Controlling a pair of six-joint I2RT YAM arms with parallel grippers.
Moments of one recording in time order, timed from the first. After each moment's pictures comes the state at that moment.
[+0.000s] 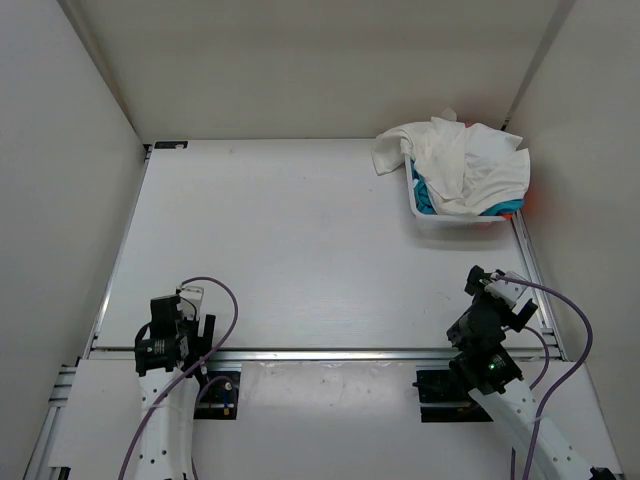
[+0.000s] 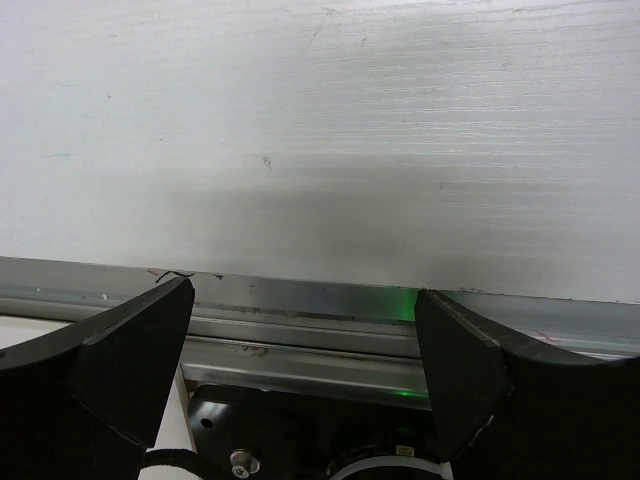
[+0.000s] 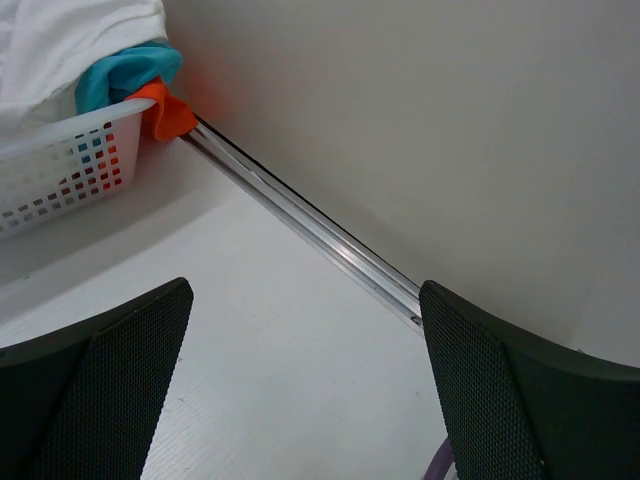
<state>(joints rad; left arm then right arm) 0.17 0.28 0.26 -0.99 -0.10 0.28 0.56 0.01 0.04 0.06 1.34 -0.24</state>
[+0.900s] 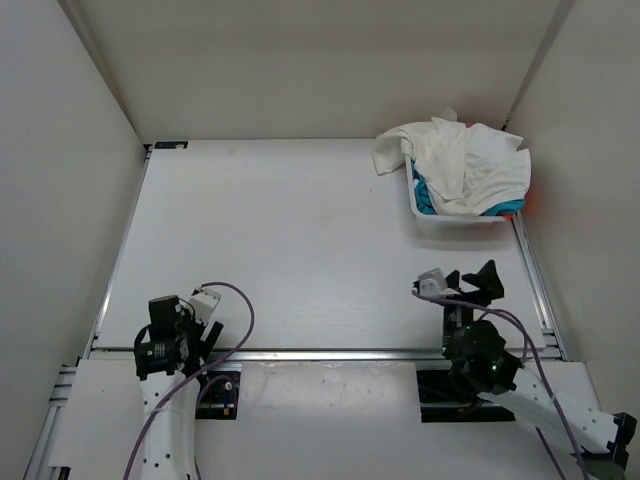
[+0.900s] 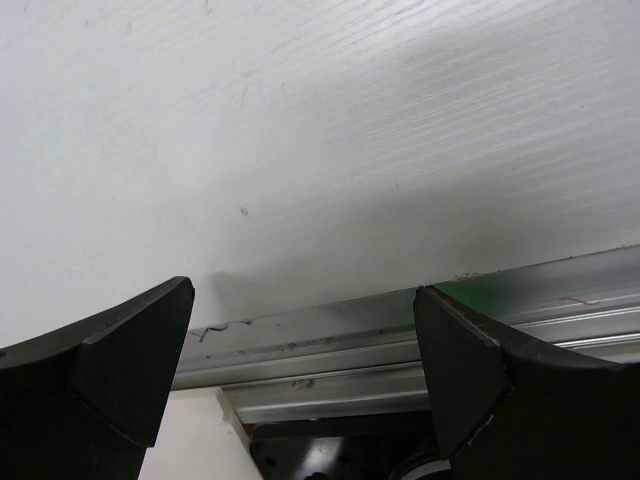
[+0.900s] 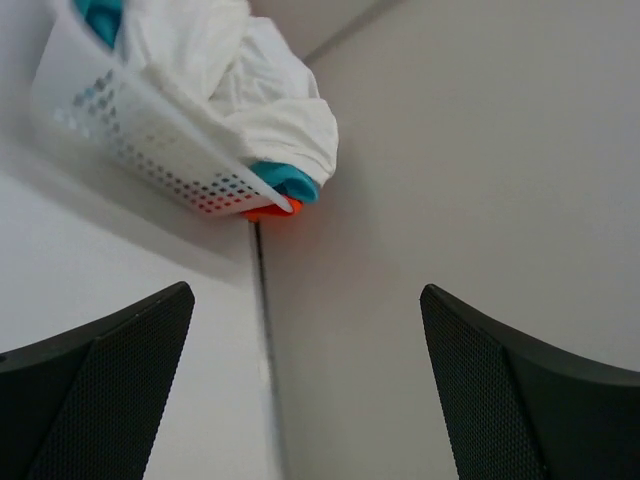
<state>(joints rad) 0.19 0.25 0.26 -0.98 0.02 0.59 1.05 0.01 0.04 0.35 1.23 -1.14</state>
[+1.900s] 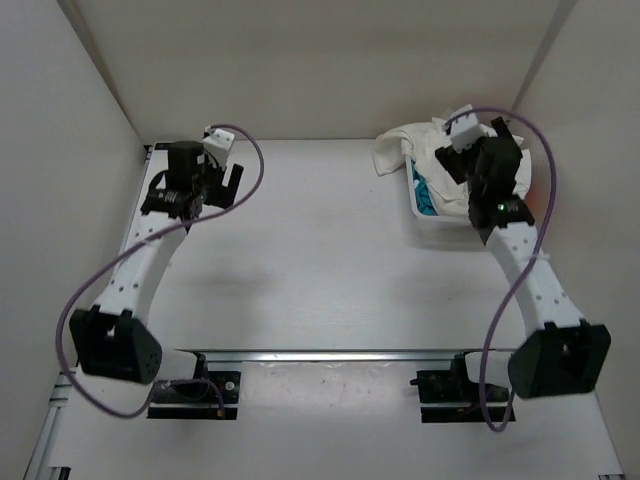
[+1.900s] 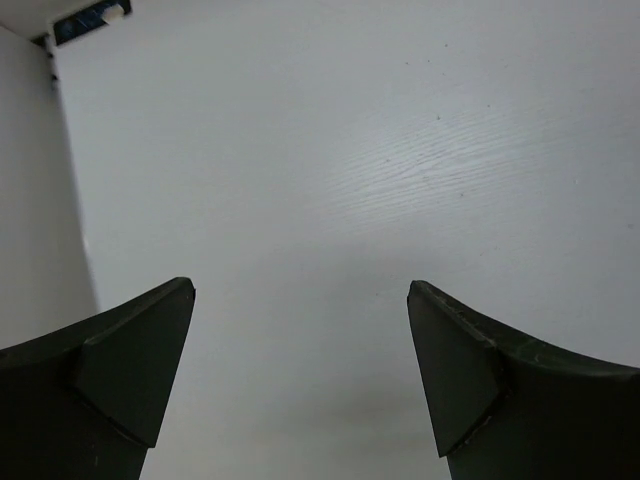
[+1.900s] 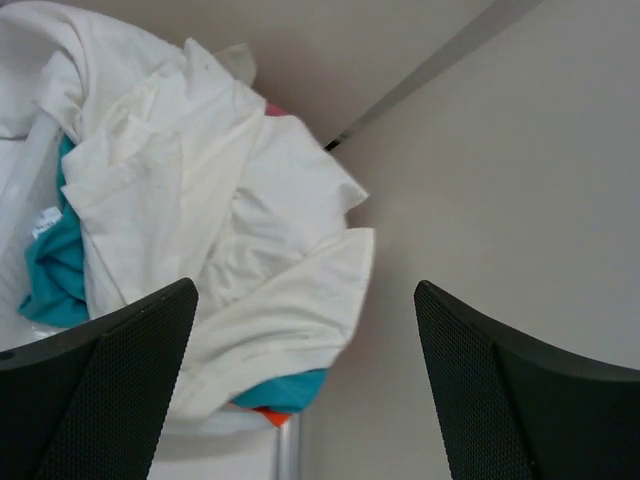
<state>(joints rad) -0.18 1.31 1.25 -0.46 -0.12 0.31 0.16 1.23 1.12 -0.04 0.26 -0.73</state>
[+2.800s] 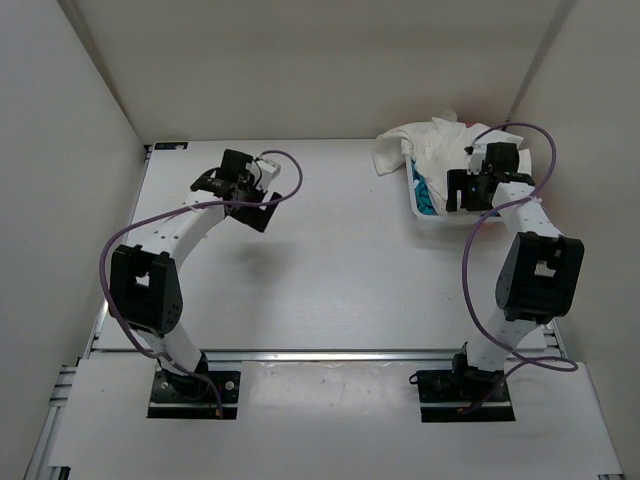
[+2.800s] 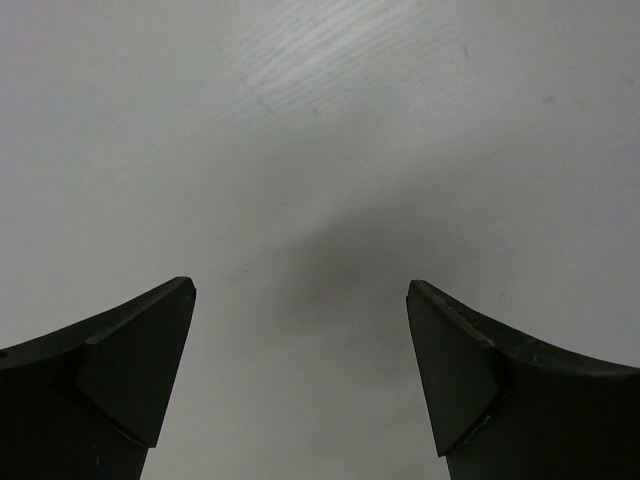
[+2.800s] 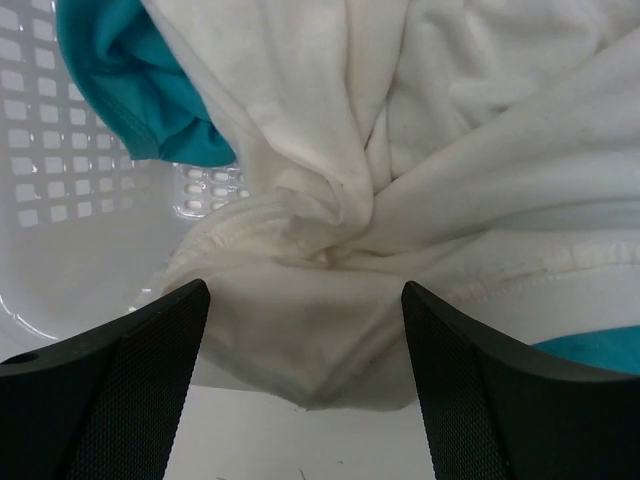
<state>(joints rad) -0.28 1.68 1.37 -0.63 0.02 0.25 -0.11 1.74 1.37 -0.54 -0.14 -0.16</state>
